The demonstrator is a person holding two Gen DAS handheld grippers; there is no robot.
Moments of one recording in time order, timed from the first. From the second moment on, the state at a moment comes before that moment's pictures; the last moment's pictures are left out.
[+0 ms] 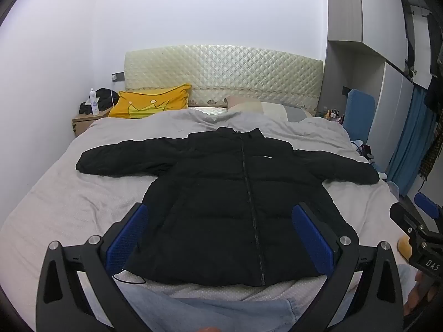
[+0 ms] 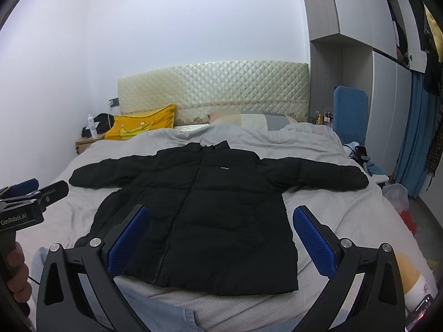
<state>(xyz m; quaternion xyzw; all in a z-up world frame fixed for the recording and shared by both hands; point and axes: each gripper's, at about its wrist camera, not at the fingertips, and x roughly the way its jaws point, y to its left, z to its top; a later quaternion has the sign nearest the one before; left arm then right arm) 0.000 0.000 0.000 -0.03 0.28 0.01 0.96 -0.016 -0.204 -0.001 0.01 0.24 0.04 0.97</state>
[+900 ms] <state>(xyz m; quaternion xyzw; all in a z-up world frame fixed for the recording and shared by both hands) -0.005 0.001 0.005 -0.03 0.28 0.01 0.96 -0.024 -0.209 0.003 0.01 0.23 0.04 0.97</state>
